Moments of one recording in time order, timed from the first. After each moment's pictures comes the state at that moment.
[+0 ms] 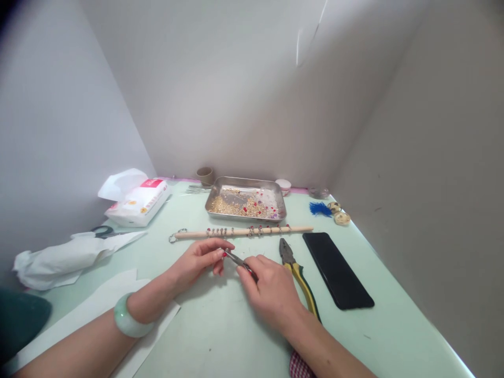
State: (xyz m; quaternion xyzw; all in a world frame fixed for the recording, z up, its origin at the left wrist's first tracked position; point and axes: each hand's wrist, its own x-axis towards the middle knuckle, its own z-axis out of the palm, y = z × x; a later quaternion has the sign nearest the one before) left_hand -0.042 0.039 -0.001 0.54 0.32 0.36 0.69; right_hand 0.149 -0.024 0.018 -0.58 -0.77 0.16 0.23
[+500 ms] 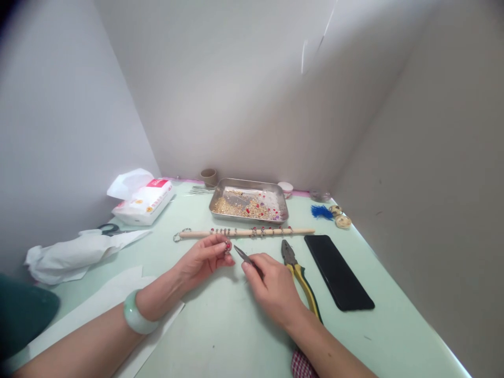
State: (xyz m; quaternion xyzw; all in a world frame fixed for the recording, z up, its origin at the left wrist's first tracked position) left_hand -0.038 0.038 -0.002 0.37 0.26 0.42 0.79; right_hand 0.147 -0.024 0.025 -0.56 -0.71 0.28 0.32
